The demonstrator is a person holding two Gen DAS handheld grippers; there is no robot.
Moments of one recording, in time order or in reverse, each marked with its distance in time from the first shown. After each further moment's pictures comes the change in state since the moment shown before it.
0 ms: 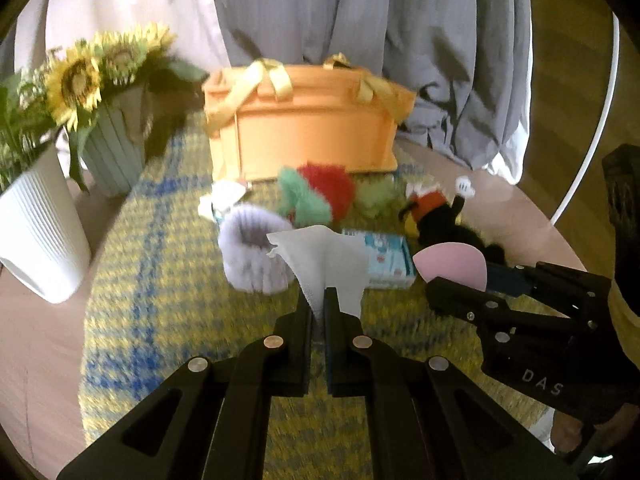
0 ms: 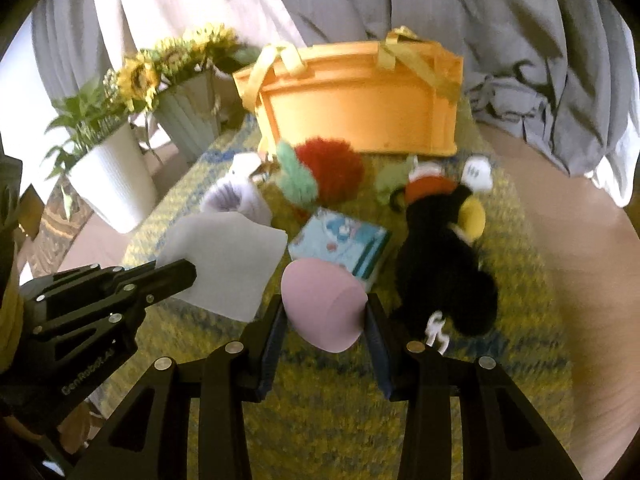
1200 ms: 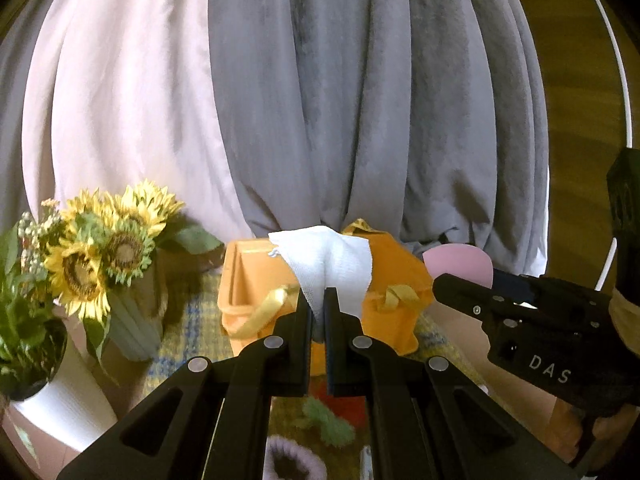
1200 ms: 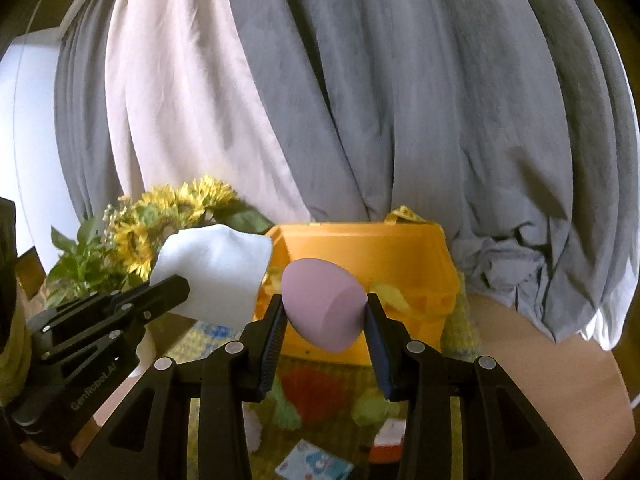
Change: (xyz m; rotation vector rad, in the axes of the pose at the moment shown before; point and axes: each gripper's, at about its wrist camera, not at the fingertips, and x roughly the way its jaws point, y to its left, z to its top) left arm -0.013 0.016 0.141 0.022 -0.401 0.061; right arm -0.029 -0.010 0.147 -0.056 -0.393 -0.007
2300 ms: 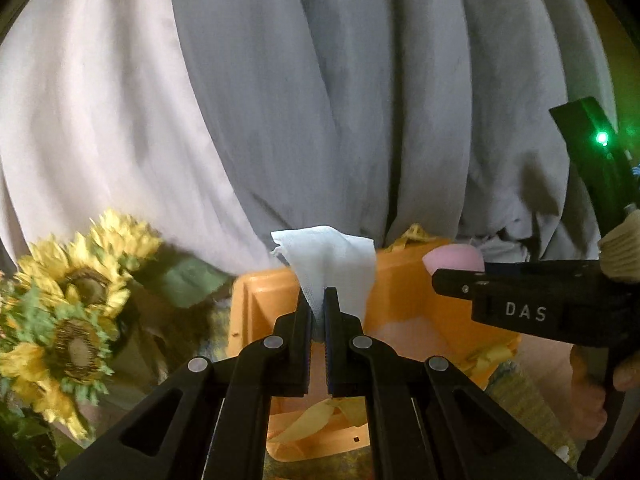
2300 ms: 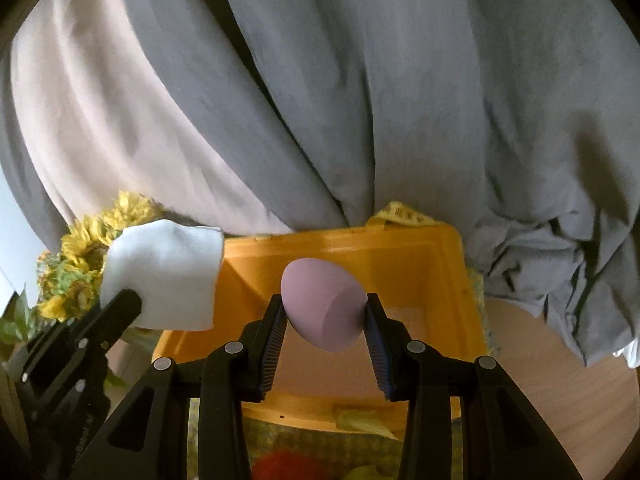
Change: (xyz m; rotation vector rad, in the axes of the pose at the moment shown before) left arm 0.137 0.023 0.051 0.086 0.119 0.075; right arm 0.160 -0.056 0.069 0.159 0.278 -0.027
